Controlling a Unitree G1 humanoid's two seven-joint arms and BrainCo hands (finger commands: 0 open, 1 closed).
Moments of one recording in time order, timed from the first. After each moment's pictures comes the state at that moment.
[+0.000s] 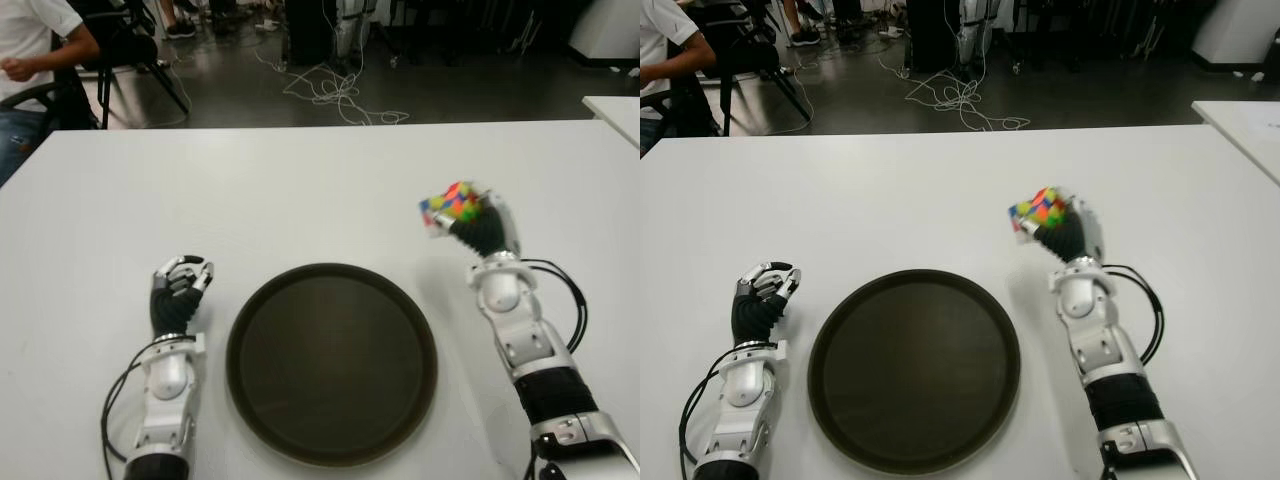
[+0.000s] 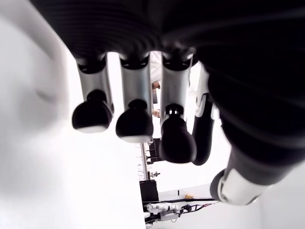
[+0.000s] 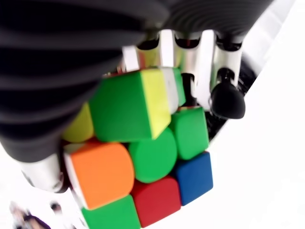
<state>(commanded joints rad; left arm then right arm) 0.01 -0.02 0.13 0.48 0.04 -0.28 0.22 -0.32 -0.15 0.00 0.21 -0.31 0.04 -0.30</state>
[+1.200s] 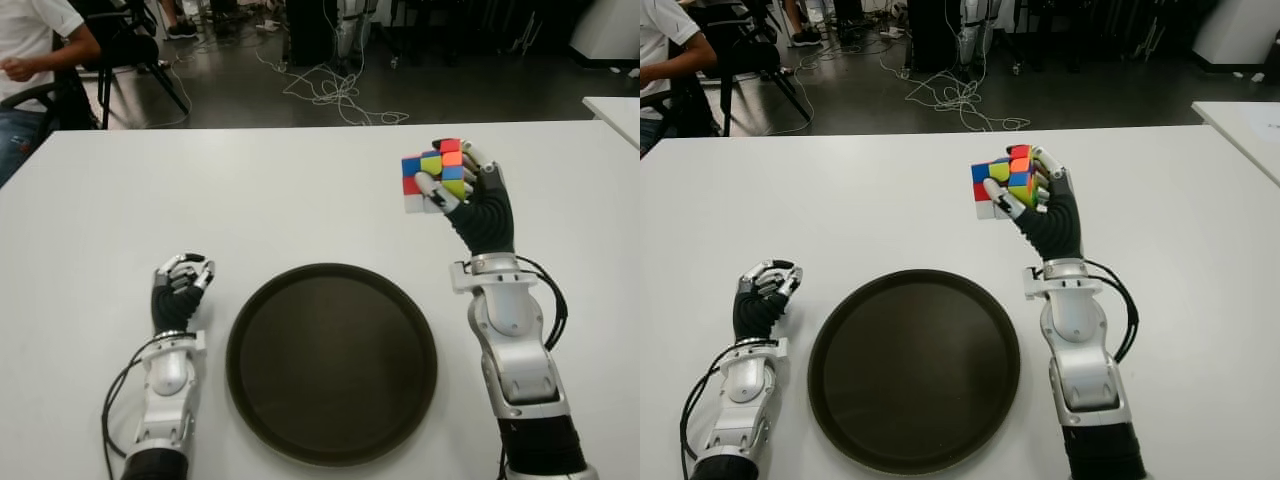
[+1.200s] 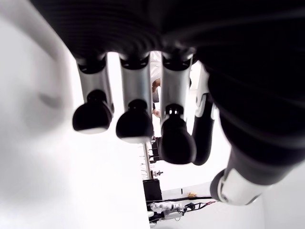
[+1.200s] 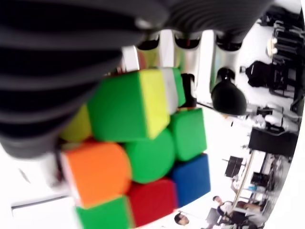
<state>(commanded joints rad) -0.01 -0.01 0.13 0.52 0.04 -0.31 0.21 -0.15 -0.02 0.07 -0.14 -0.15 -0.14 -0.09</state>
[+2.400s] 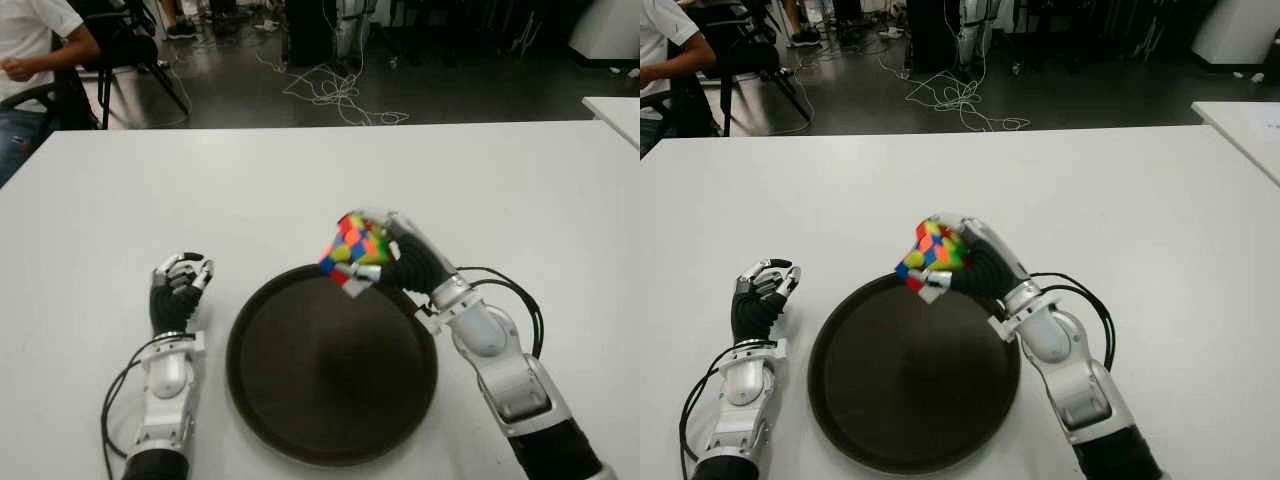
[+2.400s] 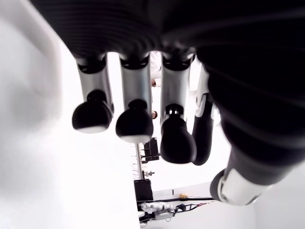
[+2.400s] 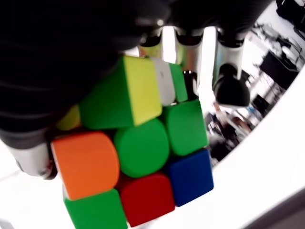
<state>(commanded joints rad) -0.01 -0.02 0.14 0.54 0.03 -0.38 0.21 -0.15 -0.21 0.31 -0.17 -0.39 -0.07 0.25</state>
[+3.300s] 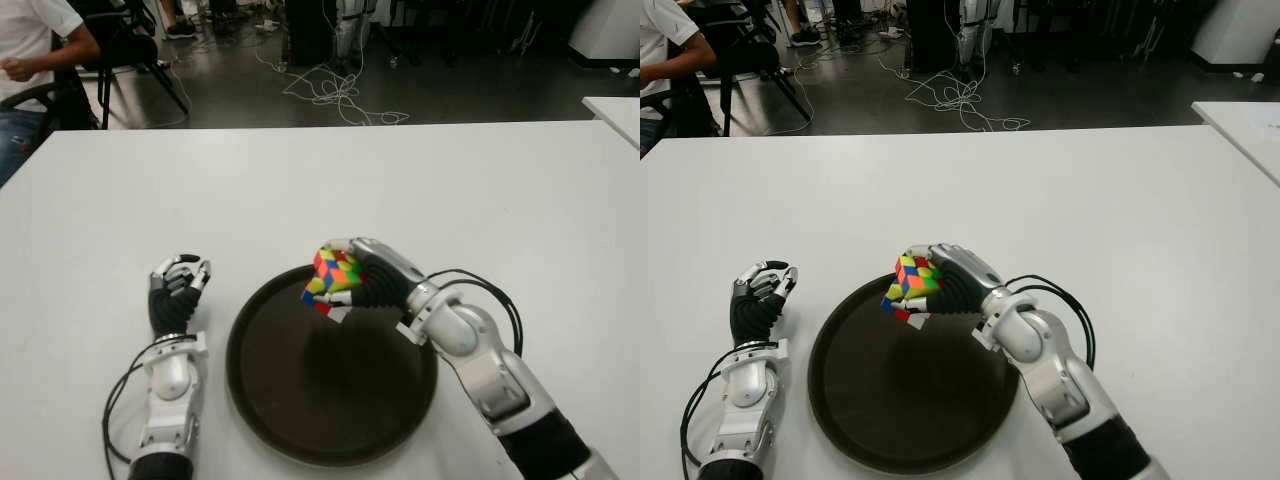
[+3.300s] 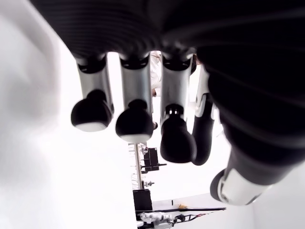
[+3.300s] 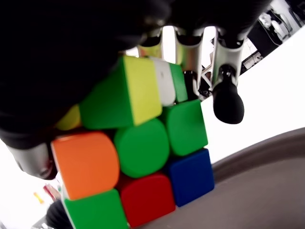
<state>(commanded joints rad) 0.02 -0.04 0.13 0.48 0.05 -0.31 0.26 -0.21 -0.22 0.44 -0.07 -0.56 -0.02 0.24</state>
